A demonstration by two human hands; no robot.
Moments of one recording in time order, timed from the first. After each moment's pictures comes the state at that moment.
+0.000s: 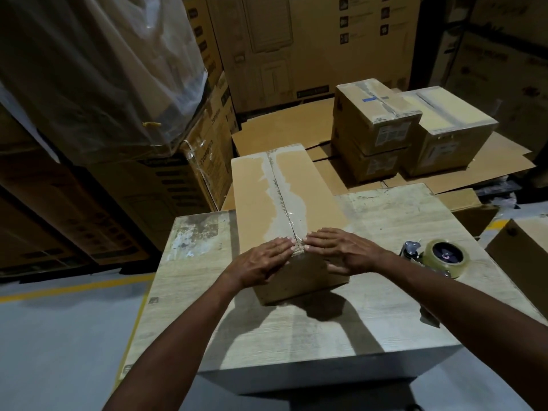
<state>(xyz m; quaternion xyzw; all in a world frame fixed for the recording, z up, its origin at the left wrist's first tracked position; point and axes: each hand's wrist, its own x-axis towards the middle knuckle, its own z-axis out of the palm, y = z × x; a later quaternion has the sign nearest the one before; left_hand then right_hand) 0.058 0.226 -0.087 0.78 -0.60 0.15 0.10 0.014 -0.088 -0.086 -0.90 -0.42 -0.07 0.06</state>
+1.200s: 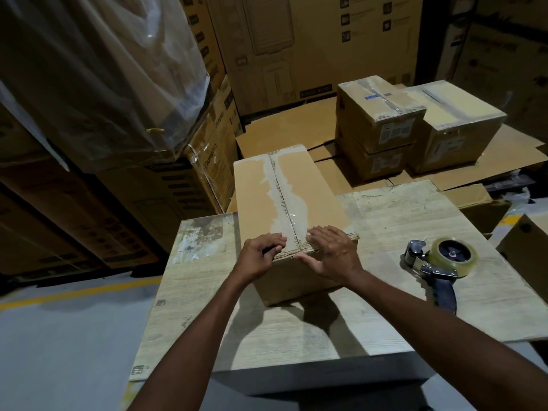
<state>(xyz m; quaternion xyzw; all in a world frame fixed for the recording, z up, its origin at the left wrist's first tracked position) 0.046 0.214 -0.073 0.87 -0.28 0.05 0.41 0.001 -0.026 -0.115 -0.93 -0.13 -0.31 0.17</state>
